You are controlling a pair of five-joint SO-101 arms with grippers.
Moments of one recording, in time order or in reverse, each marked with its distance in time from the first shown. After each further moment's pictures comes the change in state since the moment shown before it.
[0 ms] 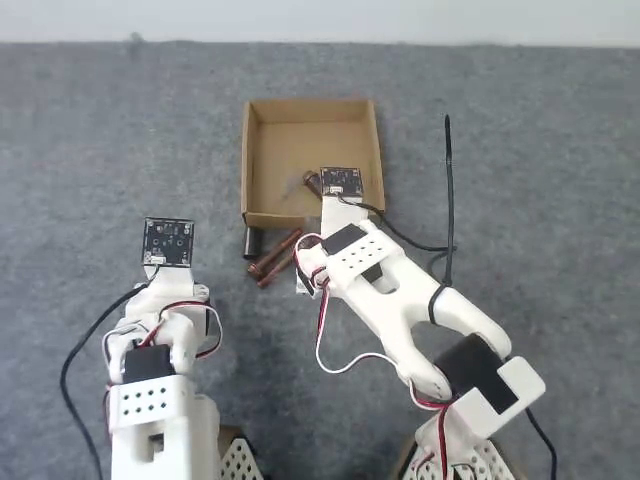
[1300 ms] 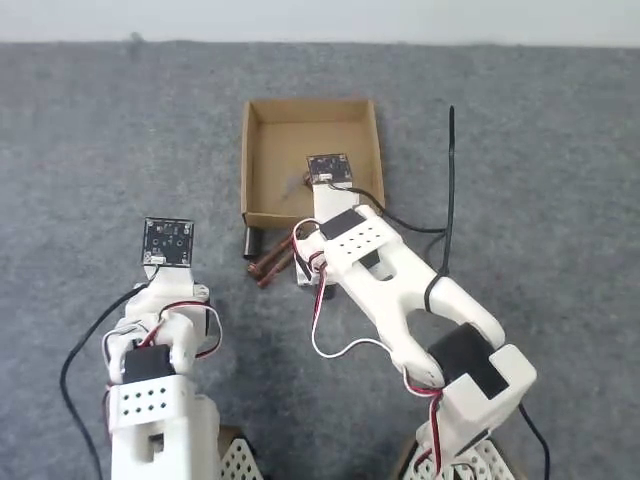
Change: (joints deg) left arm 0.0 0.0 0.0 0.0 0.0; right arm 1.4 4.0 -6.8 3.3 9.7
